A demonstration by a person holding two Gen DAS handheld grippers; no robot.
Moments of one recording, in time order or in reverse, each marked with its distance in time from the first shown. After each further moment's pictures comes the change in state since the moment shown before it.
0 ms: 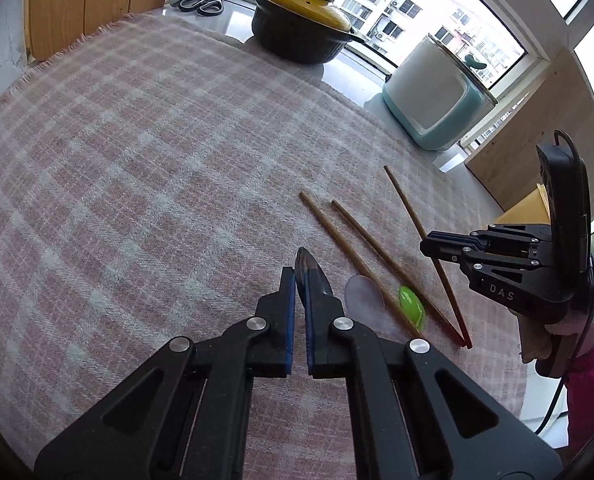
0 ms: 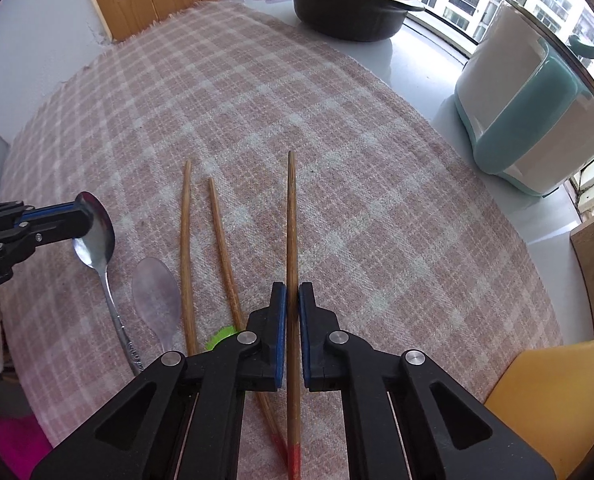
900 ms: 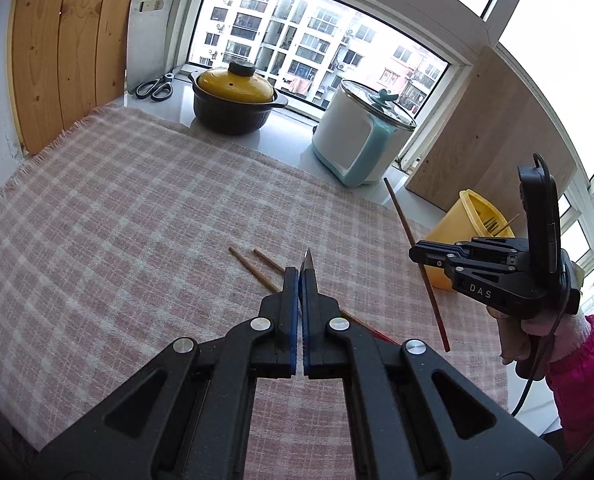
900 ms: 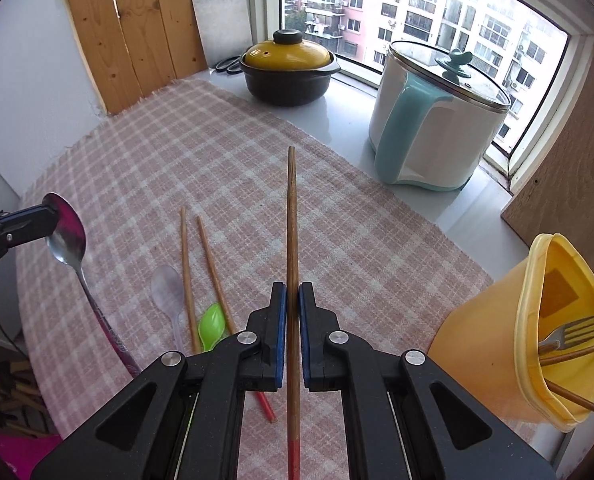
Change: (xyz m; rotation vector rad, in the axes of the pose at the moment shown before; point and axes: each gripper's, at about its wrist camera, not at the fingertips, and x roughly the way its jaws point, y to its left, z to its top) left arm -0.080 -0.070 -0.001 0.163 -0.166 -0.054; right arm -0.093 -0.033 -0.049 0.126 -0.219 -0.058
